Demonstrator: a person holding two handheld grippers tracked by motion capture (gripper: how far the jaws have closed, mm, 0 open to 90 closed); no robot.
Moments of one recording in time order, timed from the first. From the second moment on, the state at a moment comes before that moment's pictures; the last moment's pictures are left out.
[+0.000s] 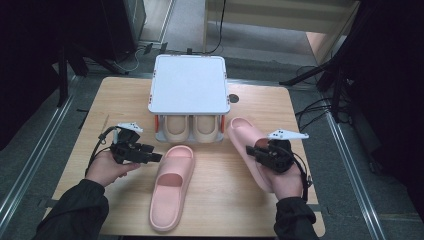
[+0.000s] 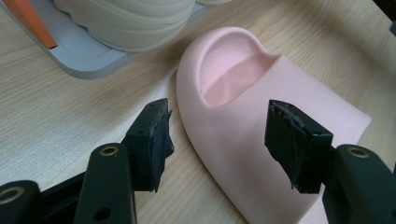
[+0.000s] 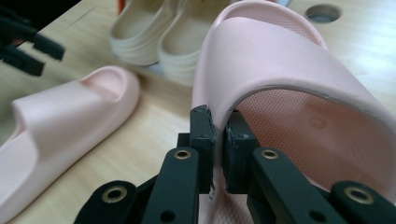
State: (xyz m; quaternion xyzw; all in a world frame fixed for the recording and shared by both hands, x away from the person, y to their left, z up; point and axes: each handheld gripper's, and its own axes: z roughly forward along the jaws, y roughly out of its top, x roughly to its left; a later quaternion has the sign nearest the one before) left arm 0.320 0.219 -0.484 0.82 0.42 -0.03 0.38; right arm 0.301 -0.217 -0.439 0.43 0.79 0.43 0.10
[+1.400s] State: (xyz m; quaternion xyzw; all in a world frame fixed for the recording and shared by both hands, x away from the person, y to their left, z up) left arm 0.309 0.217 -0.482 0.84 0.41 -0.01 0.37; right arm 0.257 -0.133 -0.482 0.36 0.85 0.38 0.04
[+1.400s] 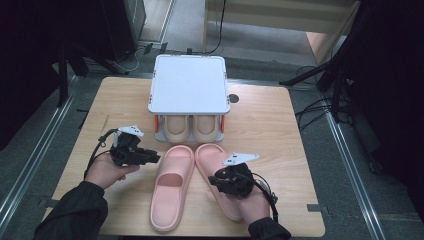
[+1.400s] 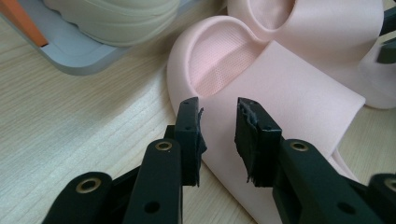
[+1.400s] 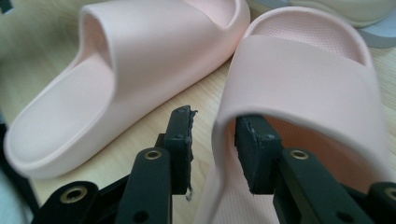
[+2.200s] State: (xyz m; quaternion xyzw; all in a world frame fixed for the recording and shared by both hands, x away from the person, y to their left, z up) left arm 0.293 0.220 -0.501 0.84 0.43 -0.03 0.34; right arm 0.295 -0.194 -0.478 0.38 0.85 0.36 0.03
